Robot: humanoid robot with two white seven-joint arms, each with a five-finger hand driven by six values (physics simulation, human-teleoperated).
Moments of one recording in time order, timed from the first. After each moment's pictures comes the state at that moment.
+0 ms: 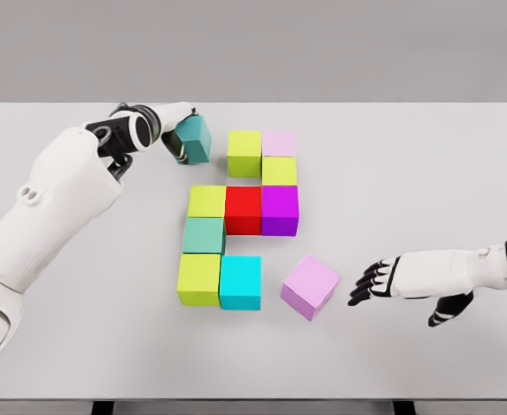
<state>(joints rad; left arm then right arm) -0.91 0.28 -0.80 -1.17 -0.51 0.59 -0.61 -0.62 -1.15 0.98 -1.75 0.07 -0.61 0.61</state>
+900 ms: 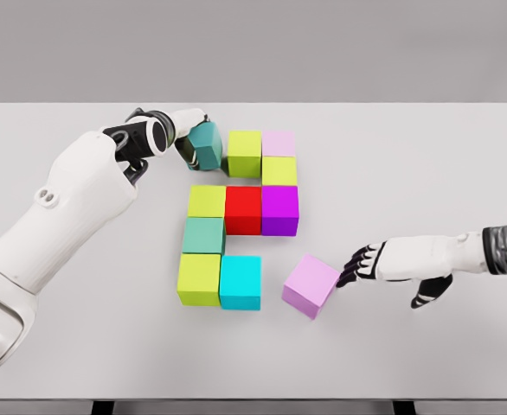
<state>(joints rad) -0.91 0.24 -0.83 -1.16 -0.51 0.61 -0.61 -0.64 -1.04 0.97 -1.64 0.13 -0.61 0.61</state>
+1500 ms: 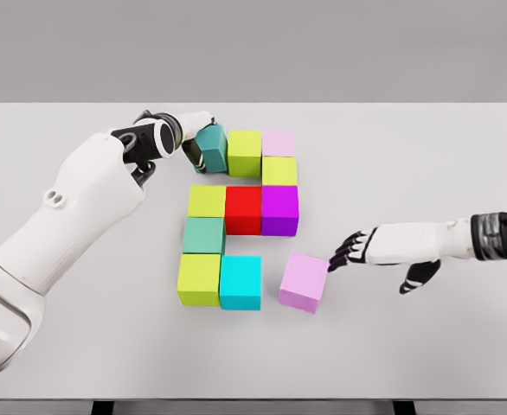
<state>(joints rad) -0.91 0.21 -0.83 -1.15 -0.52 0.61 -0.61 -0.67 -0.97 0.97 -1.57 0.12 -0.61 0.61</state>
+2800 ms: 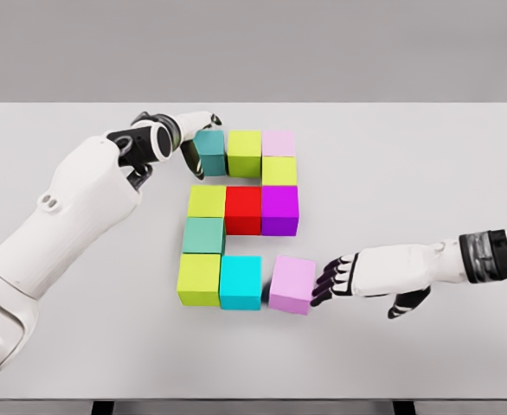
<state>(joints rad) -0.89 0.24 -0.82 -1.20 -0.52 0.61 -0.61 -0.66 -1.02 1.00 -1.75 0.12 -0.61 0.61</state>
